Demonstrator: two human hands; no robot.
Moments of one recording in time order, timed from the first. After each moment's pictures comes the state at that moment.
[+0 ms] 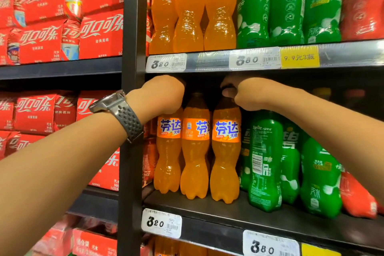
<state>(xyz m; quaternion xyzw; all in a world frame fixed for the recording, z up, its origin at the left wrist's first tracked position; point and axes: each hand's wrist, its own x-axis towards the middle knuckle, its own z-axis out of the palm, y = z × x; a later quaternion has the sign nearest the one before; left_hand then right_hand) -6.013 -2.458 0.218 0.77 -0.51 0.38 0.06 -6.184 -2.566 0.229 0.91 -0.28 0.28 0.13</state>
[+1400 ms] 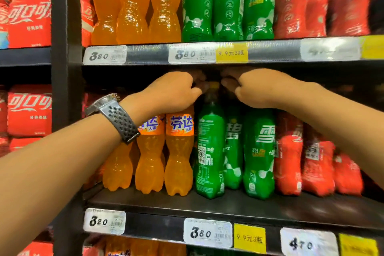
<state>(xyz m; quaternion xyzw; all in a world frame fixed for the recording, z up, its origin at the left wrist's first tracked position) -6.108 -2.517 0.210 0.66 -0.62 0.33 0.26 -6.294 -2.591 0.223 0.87 -0.34 0.26 0.25</state>
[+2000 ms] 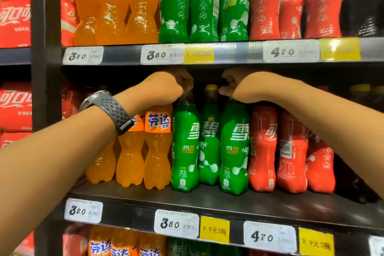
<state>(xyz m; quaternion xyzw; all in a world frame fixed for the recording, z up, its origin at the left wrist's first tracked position) -6.140 -2.529 0.217 0.72 -0.60 0.24 0.25 -6.324 -2.629 0.231 0.89 -0.36 0.25 0.15</state>
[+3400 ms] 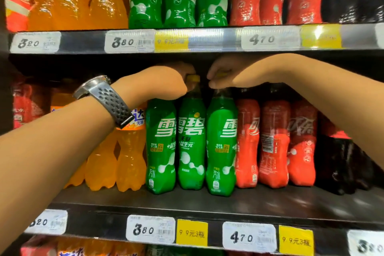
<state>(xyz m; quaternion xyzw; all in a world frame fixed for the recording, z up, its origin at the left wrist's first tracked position) -6.182 -2.567 0.225 0.68 -0.66 0.26 0.16 -6.355 -2.649 0.242 0.95 -0.22 0.23 0.04</state>
